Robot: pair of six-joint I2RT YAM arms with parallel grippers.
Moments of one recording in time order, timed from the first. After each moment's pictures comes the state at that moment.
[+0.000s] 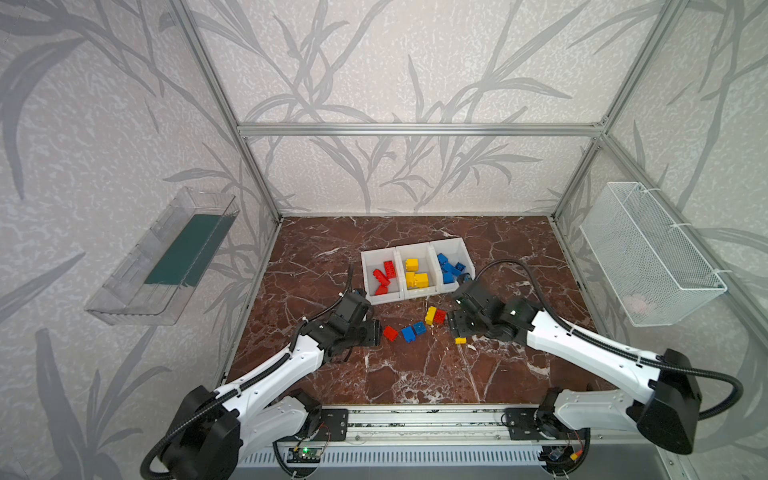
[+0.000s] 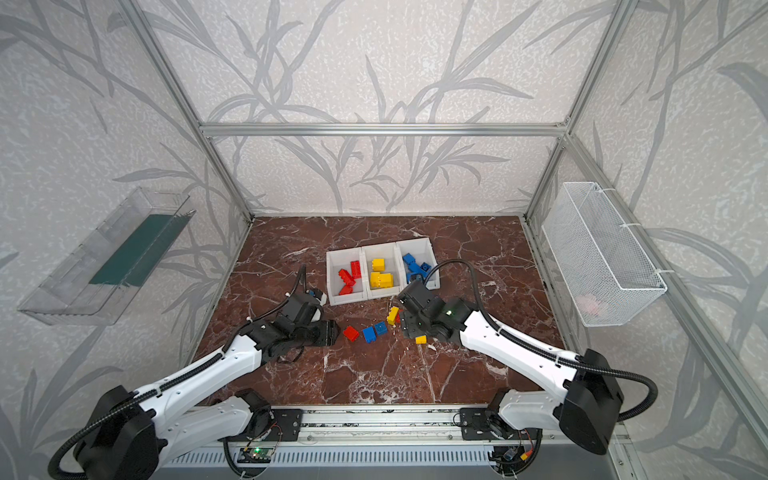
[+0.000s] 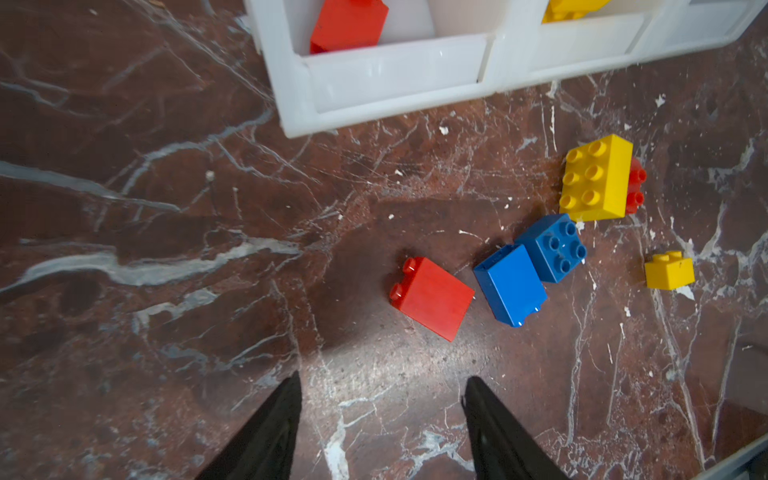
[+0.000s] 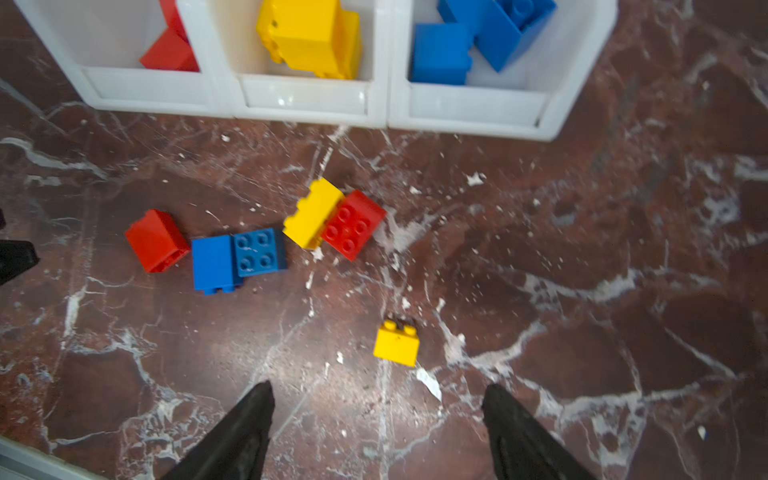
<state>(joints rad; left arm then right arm) -0.58 1.10 0.57 -0.47 0.04 -0.54 0.86 1.19 0.91 -0.78 0.26 0.61</state>
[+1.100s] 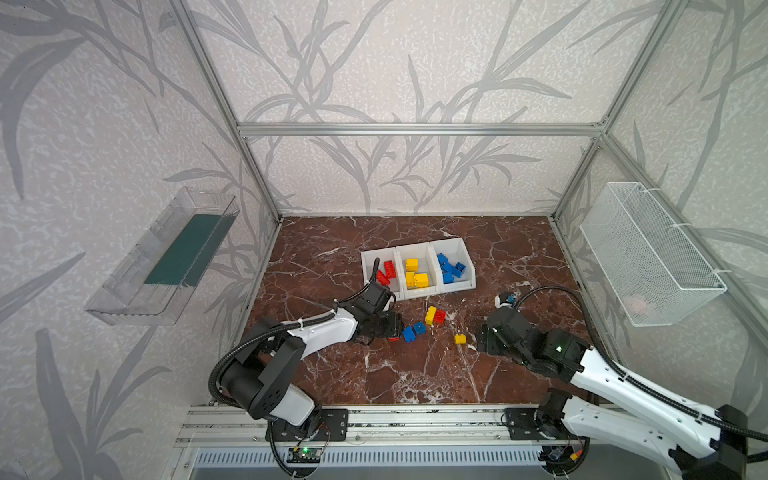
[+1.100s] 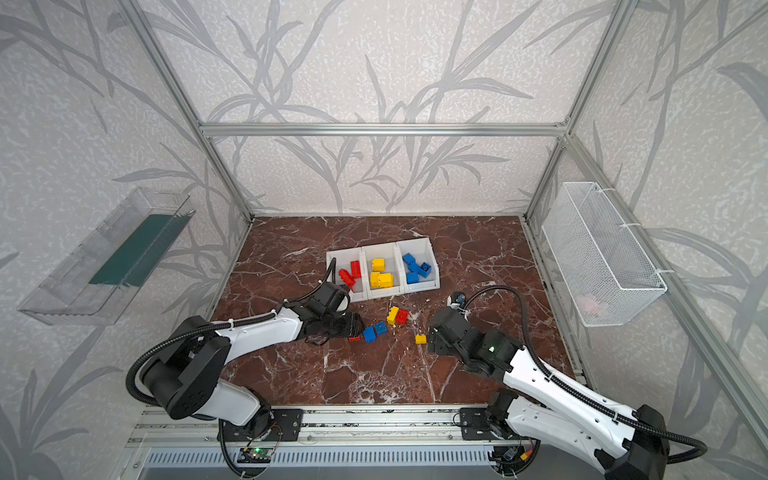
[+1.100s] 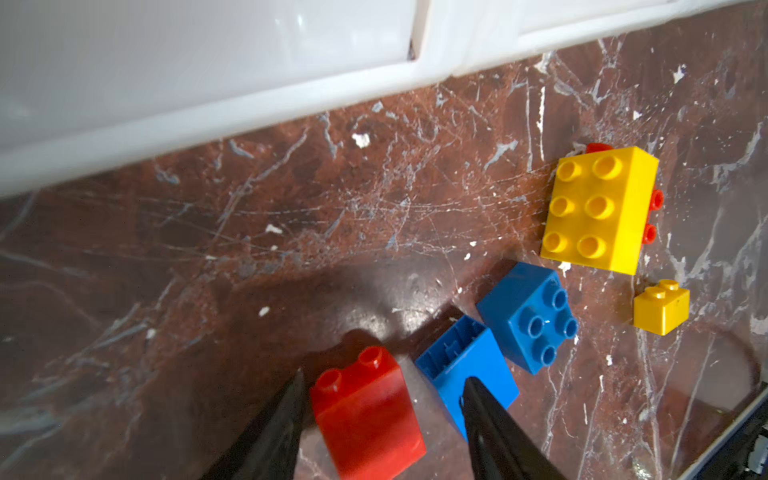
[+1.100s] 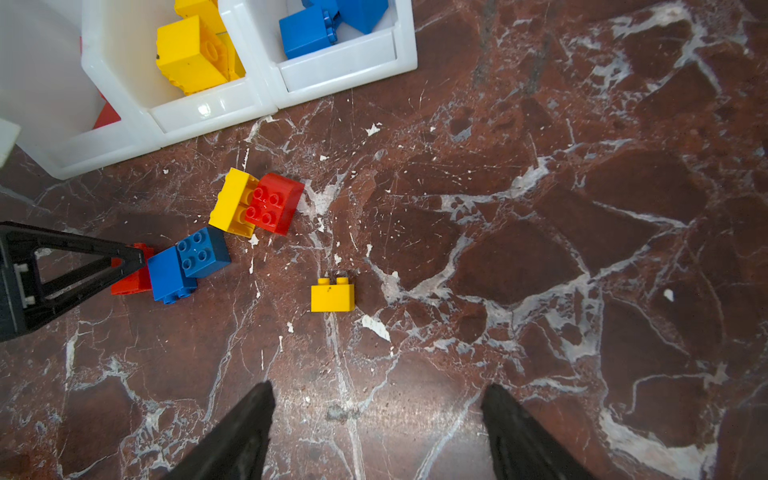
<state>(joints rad) -0.60 1.51 0.70 -0.26 0.17 -0.55 0.86 0.88 0.70 -0.83 0.32 0.85</state>
